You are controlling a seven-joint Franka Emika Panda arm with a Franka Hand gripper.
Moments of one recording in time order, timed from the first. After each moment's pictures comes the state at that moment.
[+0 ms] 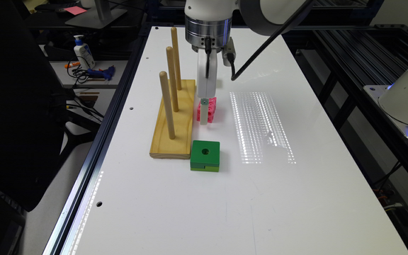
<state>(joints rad) -0.05 0.42 0.08 -2.21 -0.01 2.65 0.82</state>
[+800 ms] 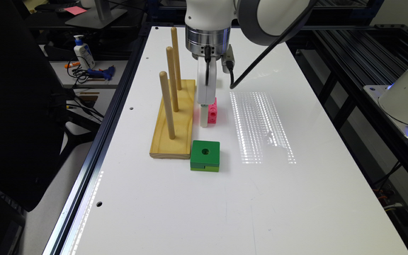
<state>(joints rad) -0.05 0.46 0.08 -2.21 -0.01 2.68 0.82</state>
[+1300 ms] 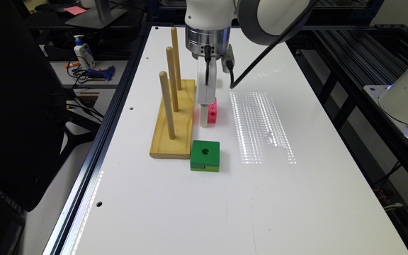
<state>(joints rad) -0.05 0.44 0.08 -2.21 -0.01 2.66 0.82</state>
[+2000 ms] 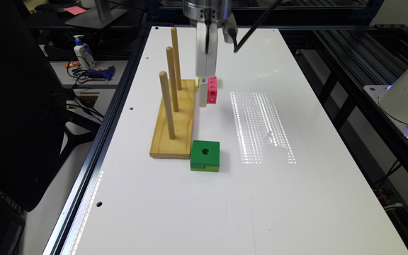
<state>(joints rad) -0.05 0.28 0.08 -2.21 -0.01 2.52 0.82</state>
